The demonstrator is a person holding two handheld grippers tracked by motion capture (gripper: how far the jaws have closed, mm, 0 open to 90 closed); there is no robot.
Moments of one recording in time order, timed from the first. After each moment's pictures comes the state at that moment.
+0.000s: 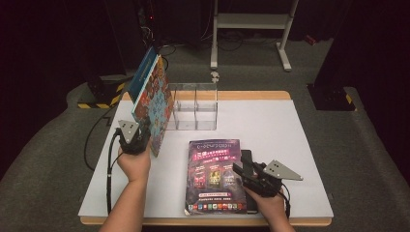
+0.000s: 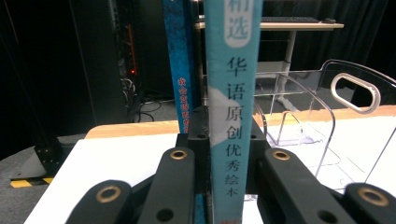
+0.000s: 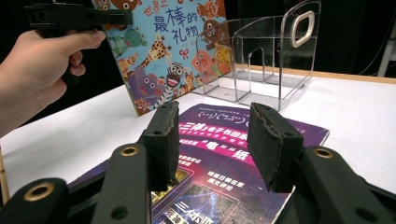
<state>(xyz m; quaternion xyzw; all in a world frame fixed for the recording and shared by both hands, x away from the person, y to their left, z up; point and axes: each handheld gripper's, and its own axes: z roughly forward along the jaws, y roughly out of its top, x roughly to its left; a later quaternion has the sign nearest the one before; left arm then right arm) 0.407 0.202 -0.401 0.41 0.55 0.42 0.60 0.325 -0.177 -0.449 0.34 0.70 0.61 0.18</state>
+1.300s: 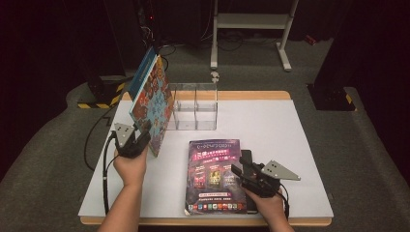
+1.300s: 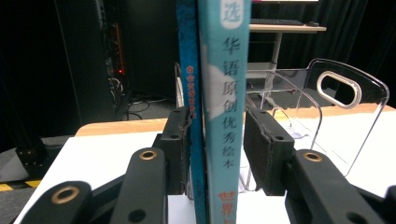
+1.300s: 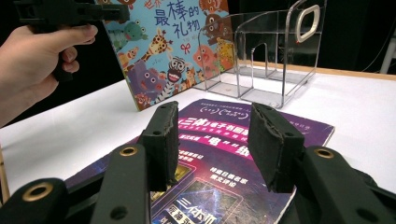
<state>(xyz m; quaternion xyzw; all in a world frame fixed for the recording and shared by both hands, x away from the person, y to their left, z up) 0.396 0.214 -0.403 0.42 0.54 0.39 0.62 0.325 -0.173 -0.451 0.34 0.70 0.60 0.17</state>
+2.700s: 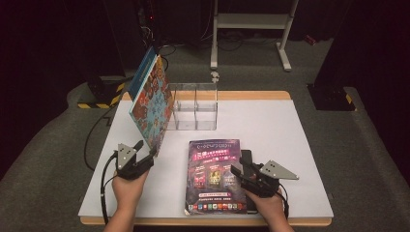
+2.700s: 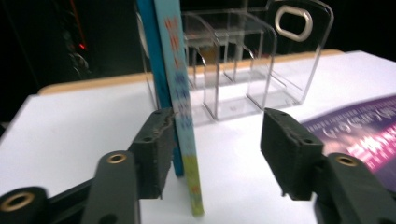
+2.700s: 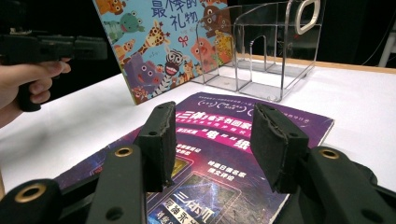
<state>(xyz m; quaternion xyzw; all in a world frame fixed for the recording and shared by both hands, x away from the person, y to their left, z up) 0.347 0.217 -0.447 0.50 0.54 0.32 0.60 0.326 -0.172 -0.454 0.34 0.71 0.59 0.17</state>
